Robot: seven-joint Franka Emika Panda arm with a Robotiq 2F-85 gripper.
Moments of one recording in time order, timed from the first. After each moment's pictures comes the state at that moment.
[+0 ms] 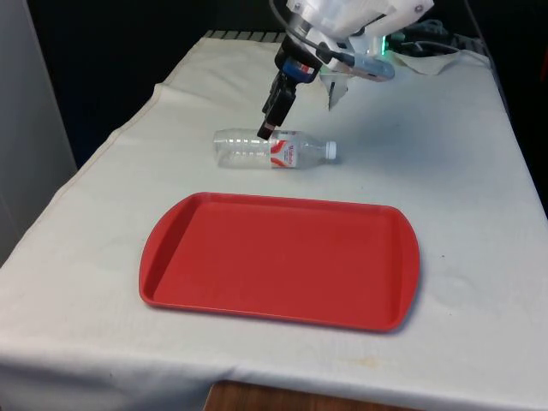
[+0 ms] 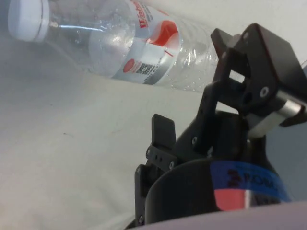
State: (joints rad) arm 0.12 0.22 -0.27 -2.44 -0.92 2.60 -1.01
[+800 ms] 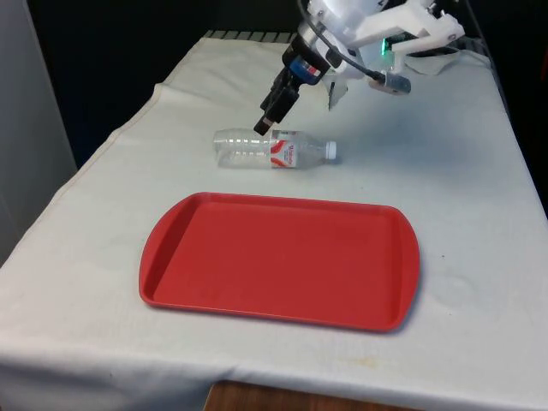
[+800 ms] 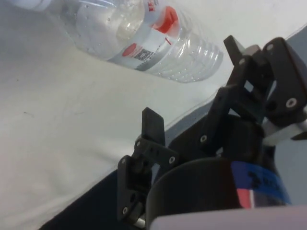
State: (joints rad) arm 0.12 0.22 -0.21 -2.43 -1.13 2.48 -0.76
